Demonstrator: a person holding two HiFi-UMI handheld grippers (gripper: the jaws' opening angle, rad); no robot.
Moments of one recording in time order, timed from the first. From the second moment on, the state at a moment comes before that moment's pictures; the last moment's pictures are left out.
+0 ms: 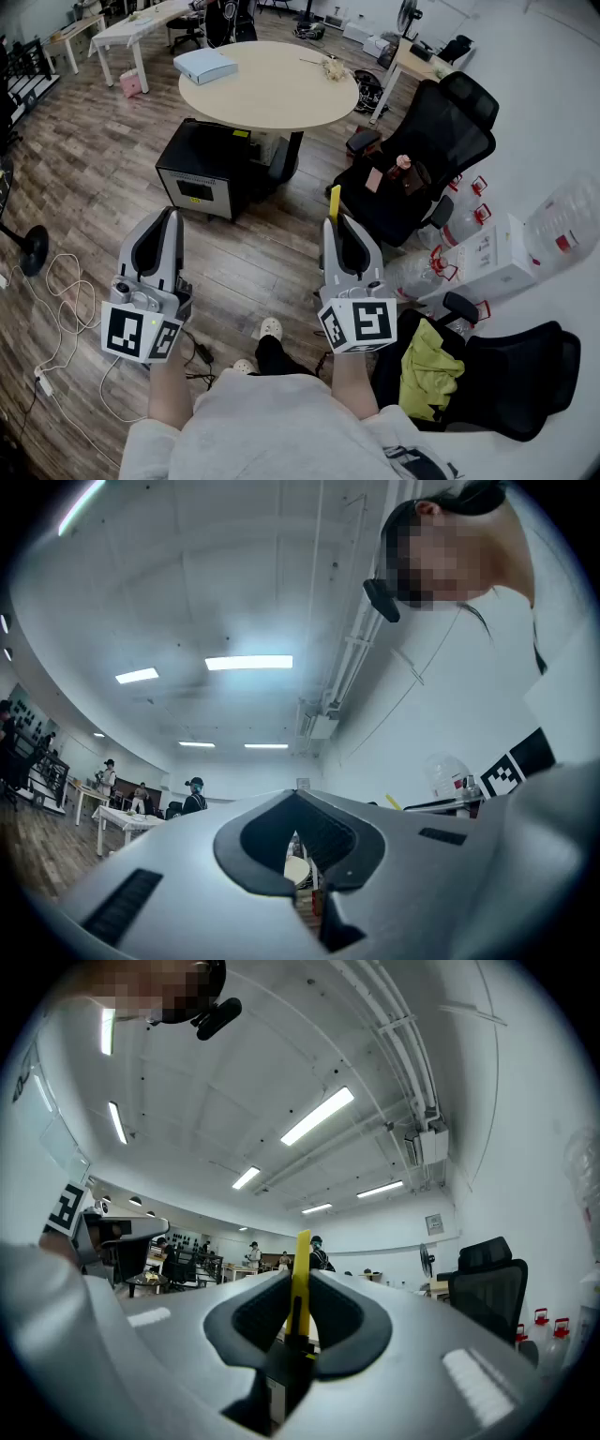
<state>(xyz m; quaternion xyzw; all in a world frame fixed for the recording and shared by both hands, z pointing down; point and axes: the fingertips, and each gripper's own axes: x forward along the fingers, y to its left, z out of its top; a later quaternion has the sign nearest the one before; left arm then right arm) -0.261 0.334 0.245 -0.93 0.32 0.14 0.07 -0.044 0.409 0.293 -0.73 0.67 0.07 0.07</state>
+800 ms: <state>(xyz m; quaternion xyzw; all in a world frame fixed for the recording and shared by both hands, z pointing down) -0.248 0.301 0.244 -0.93 0.33 0.14 0.07 -0.027 0.371 0.286 -0.72 0.68 0.07 0.08</state>
